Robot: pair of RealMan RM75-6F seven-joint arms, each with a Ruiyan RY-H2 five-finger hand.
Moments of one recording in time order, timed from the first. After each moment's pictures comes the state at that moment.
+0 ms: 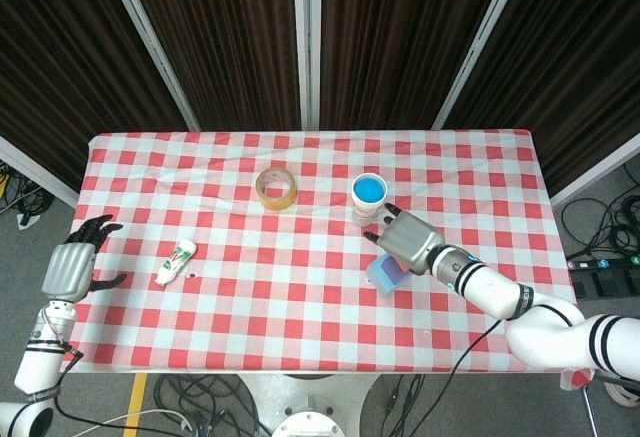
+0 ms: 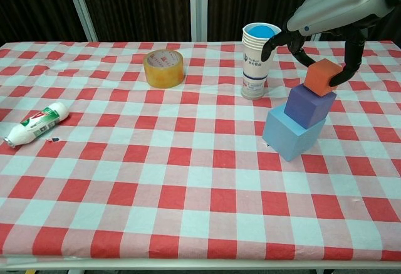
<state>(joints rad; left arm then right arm) -0.29 -1.44 -0.10 -1.14 1.42 1.30 -0.21 1.25 -0.97 -0.11 -1.83 -0.99 0.53 -0.50</state>
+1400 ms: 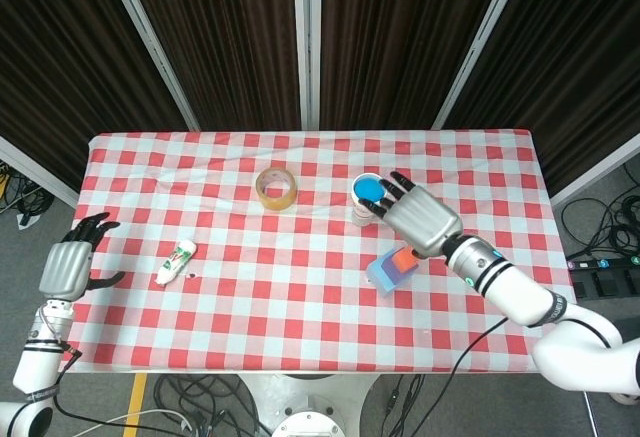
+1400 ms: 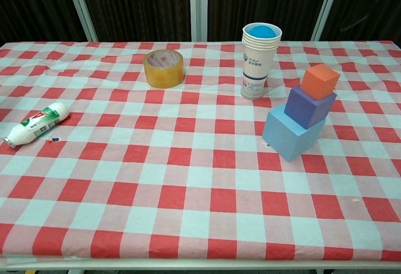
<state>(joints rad) -0.29 -1.43 -0.10 -1.15 1.42 1.31 -0.22 1.16 -0.79 -0.03 -1.98 -1.04 0.76 -0.44</state>
